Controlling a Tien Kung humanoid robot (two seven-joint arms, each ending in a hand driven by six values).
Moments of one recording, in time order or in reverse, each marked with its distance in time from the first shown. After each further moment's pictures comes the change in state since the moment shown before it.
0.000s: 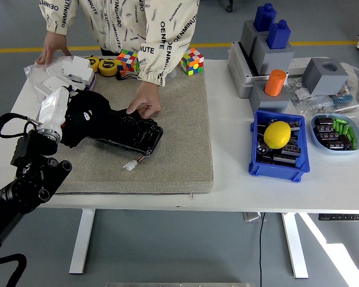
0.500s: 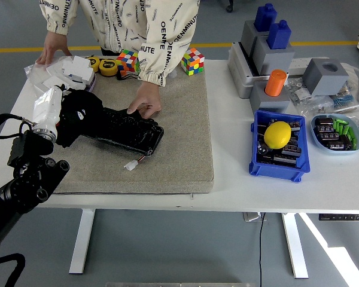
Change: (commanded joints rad) left arm 0.014 0.016 0.050 -0.046 -0.010 -0.002 0.030; right arm 0.000 -0.001 -0.004 0.000 0.000 0.001 0.001
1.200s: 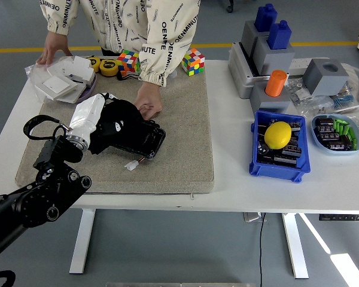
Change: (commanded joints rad) left arm 0.032 0.045 0.309 -0.265 -0.083 -0.053 0.102; right arm 0.000 -0.008 -0.020 0.001 0.008 0.001 0.000
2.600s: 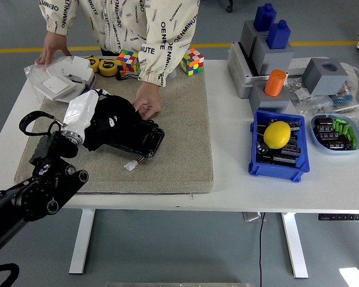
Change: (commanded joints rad) left arm -0.039 -0.021 -0.120 0.149 0.068 0.021 -0.015; right arm 0.003 0.005 0.016 0.000 -0.001 0.000 0.000
